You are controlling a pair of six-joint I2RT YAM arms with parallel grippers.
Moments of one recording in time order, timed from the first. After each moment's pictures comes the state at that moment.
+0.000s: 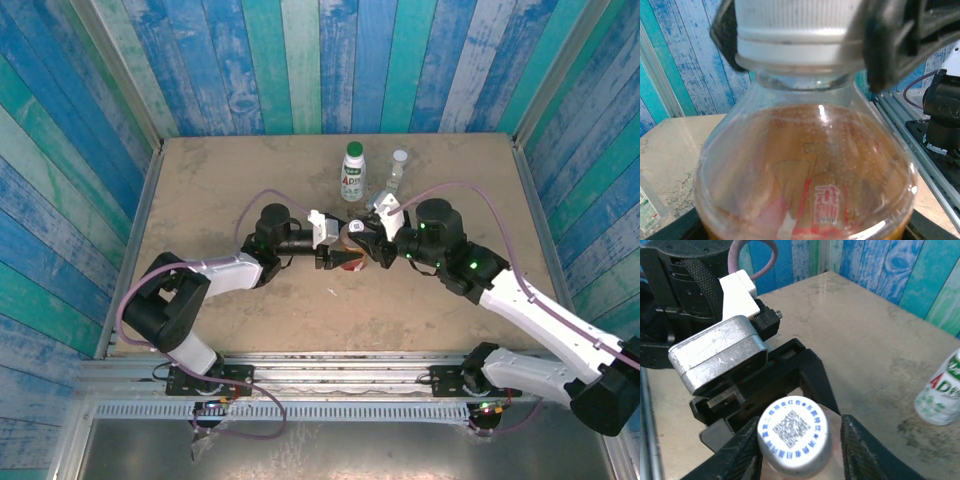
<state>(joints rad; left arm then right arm) -0.60 1.58 0.68 0.83 0.93 0.21 0.72 1.06 0.89 -0.20 -0.25 -0.05</state>
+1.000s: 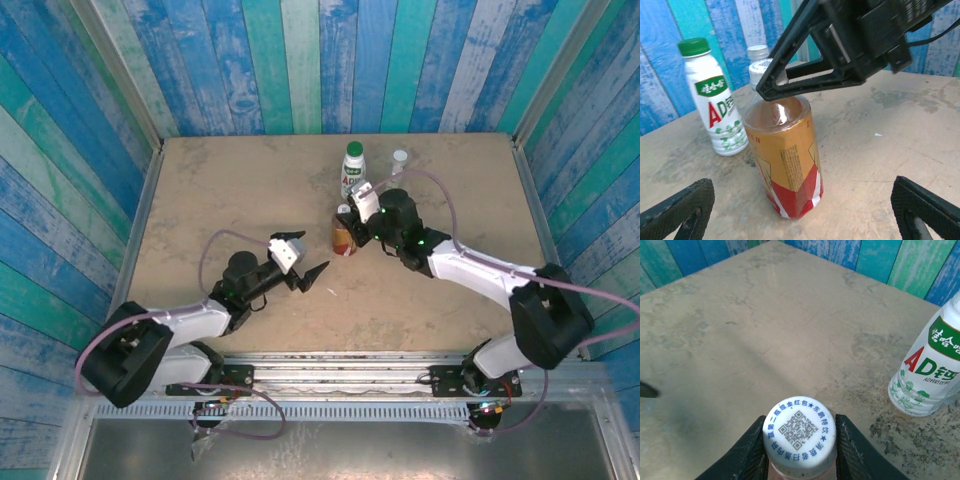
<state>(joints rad) -0.60 1.21 0.22 0.90 0.29 0.16 0.65 1.50 0.88 0.19 -0.12 -0.03</state>
